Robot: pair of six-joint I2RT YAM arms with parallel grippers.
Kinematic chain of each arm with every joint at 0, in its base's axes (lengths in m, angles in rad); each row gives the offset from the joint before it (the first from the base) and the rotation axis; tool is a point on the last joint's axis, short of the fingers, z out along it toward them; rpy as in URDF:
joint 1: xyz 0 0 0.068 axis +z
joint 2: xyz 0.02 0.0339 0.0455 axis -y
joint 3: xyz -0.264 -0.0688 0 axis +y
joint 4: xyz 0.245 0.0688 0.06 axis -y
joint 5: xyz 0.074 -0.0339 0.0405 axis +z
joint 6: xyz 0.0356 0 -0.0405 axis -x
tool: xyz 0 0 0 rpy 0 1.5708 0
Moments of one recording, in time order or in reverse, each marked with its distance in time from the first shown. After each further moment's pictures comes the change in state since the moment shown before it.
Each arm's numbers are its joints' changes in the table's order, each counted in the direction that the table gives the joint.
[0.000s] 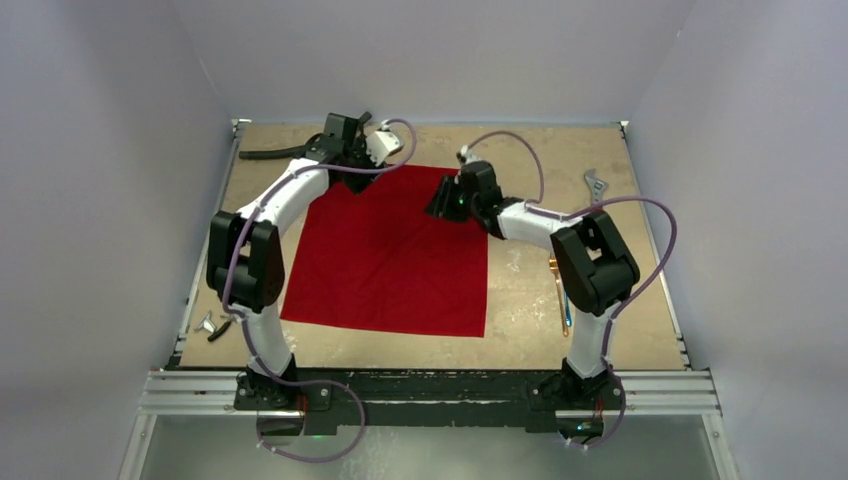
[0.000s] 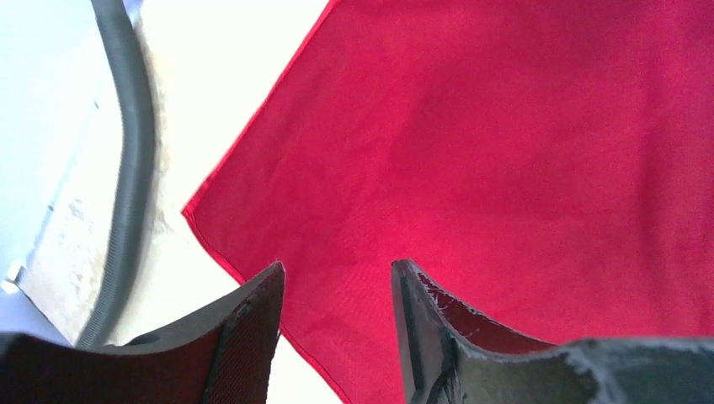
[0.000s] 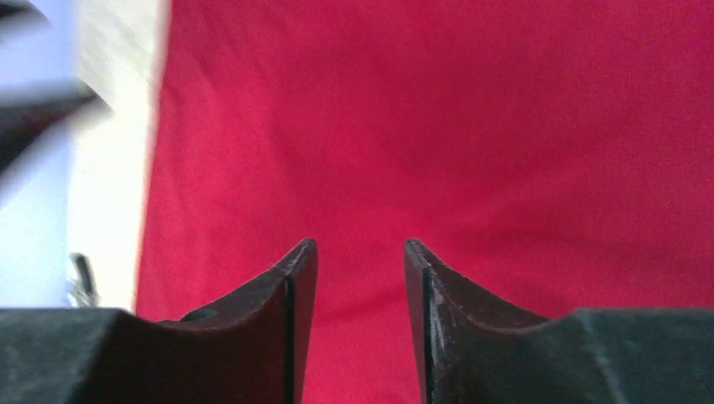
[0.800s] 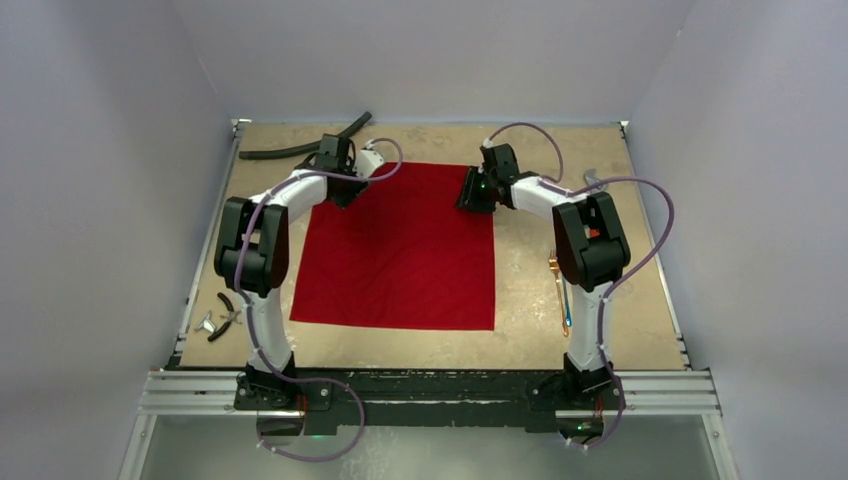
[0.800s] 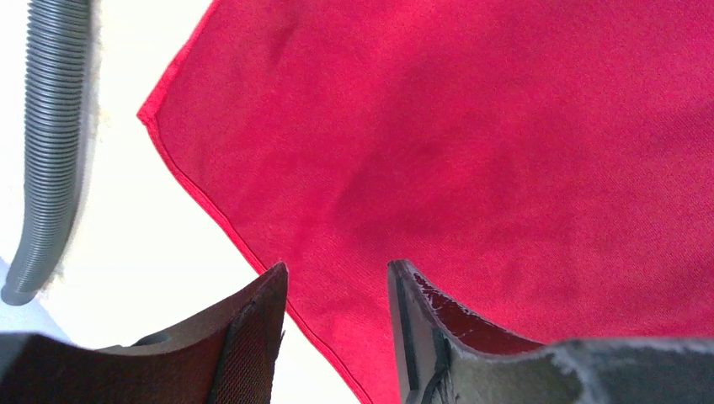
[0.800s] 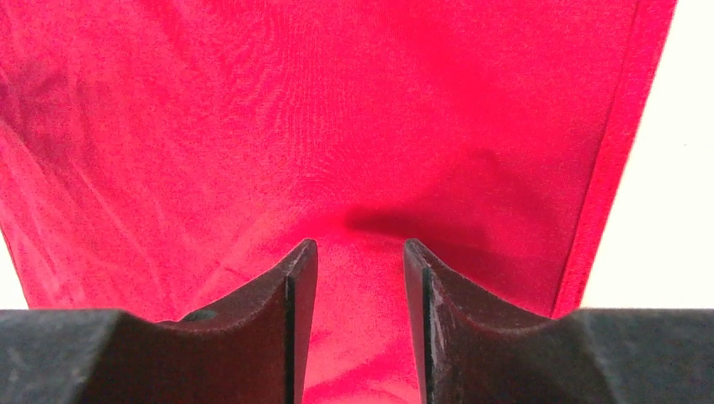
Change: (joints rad) left arm 0.101 -0.132 0.138 0.149 0.138 -0.012; right arm -0.145 -0.166 -0.165 -0.354 0.021 0.104
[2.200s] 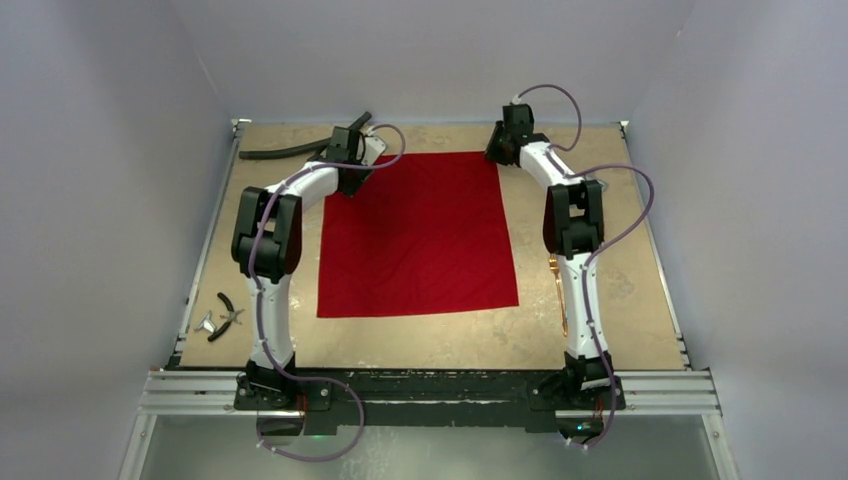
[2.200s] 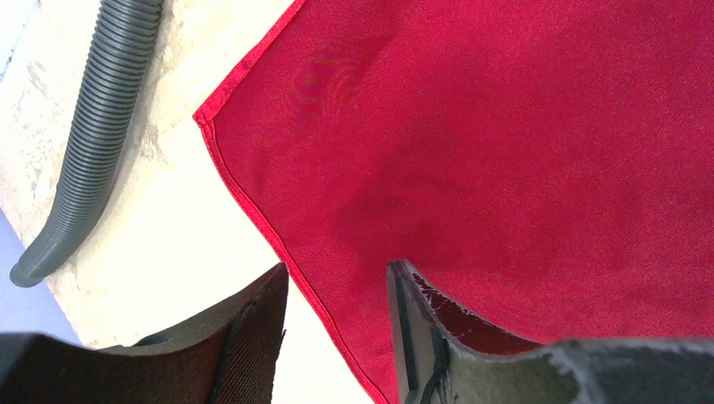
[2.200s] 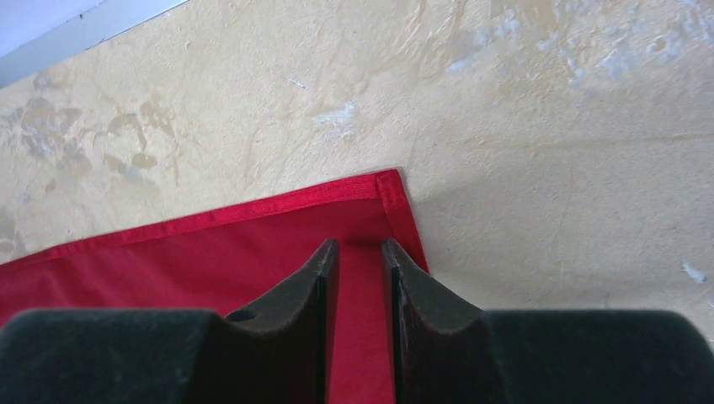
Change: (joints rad) left arm -0.018 -0.165 -0.179 0.033 0.158 0.133; right arm -0.154 -0.472 -0.769 -0.168 -0.180 0.011
